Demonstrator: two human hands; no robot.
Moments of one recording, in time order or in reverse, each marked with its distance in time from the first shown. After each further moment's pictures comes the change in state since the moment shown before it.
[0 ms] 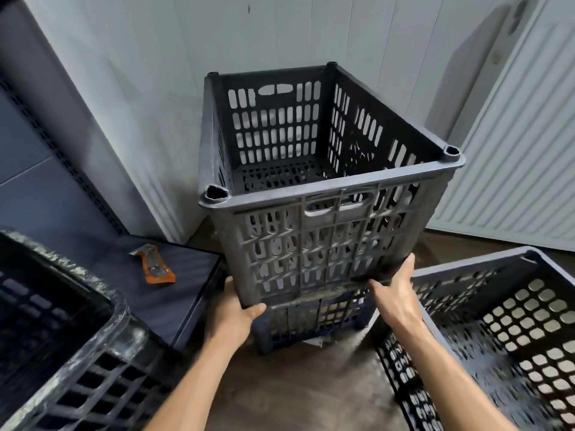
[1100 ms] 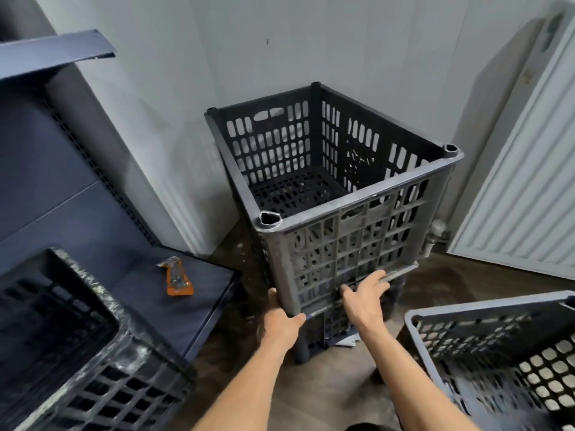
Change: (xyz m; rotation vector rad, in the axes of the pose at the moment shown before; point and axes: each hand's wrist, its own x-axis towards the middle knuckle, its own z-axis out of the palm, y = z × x) left_hand -0.020 0.085 0.061 0.096 0.029 -0.147; right_hand 0.056 -0.034 0.047 0.002 -0.226 0.042
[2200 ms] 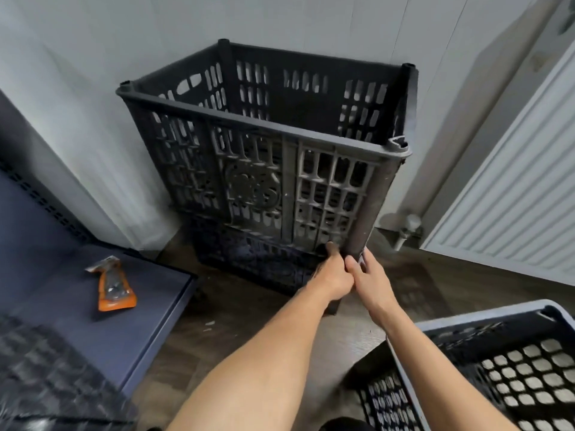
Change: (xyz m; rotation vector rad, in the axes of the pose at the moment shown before) left_hand 0.082 0.136 0.098 0.129 -0.451 0.310; right_hand 0.076 -0.005 -0.054 0.095 0.014 -0.211
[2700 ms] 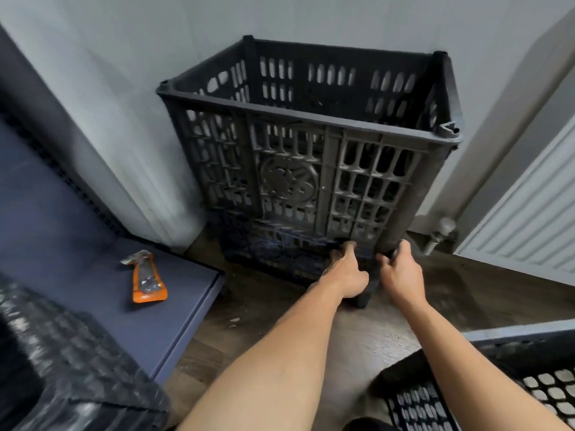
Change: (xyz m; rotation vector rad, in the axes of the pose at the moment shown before) left_hand 0.000 -0.018 -0.032 0.073 -0.017 0.017; right_hand 0.029 0.001 0.009 -0.344 0.197 0.015
